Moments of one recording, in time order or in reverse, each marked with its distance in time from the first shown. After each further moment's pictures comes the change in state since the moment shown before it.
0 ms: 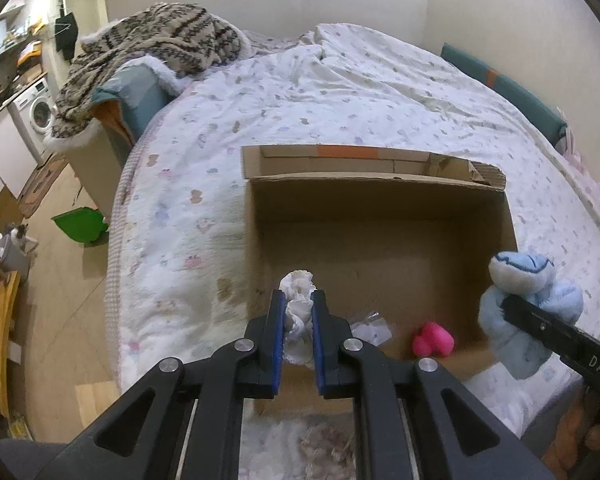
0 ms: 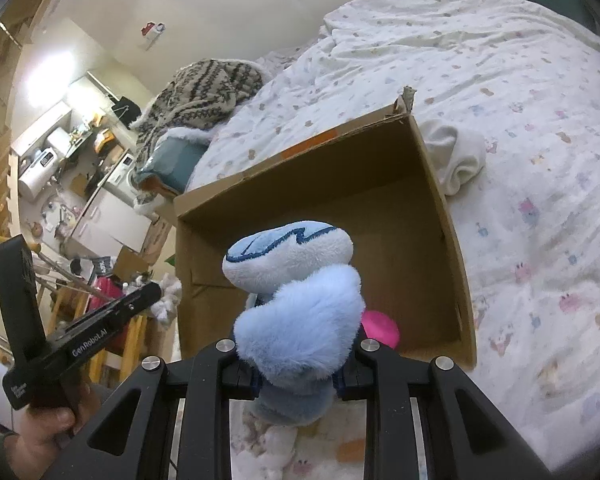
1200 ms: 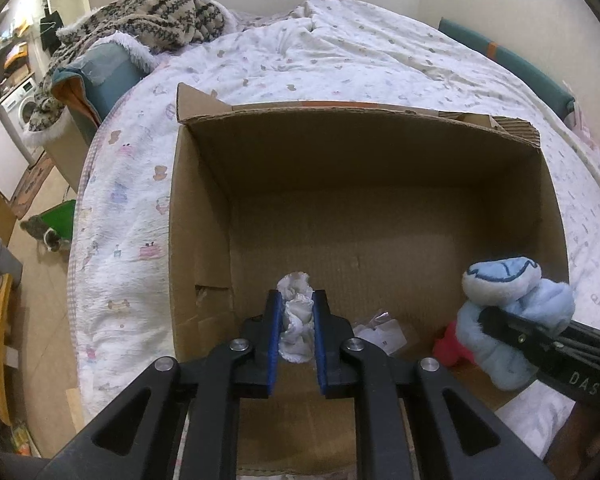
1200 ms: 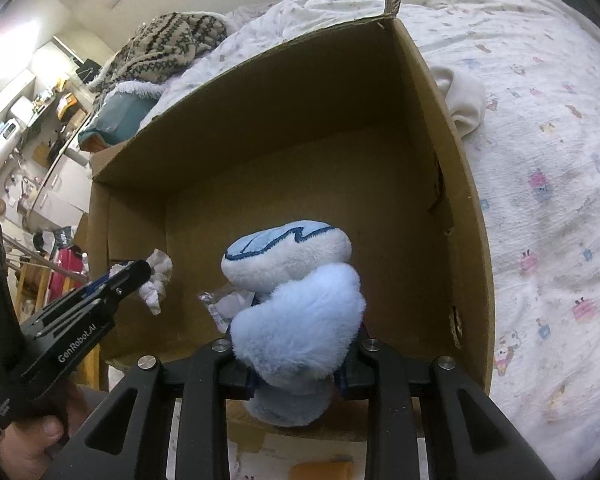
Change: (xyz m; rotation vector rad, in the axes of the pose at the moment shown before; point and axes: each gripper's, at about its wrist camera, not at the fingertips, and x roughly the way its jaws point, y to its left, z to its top) left arm 0.077 -0.013 -0.010 0.031 0.053 -0.003; right arm 0.065 -0.025 -0.004 -0.017 0.157 -0.130
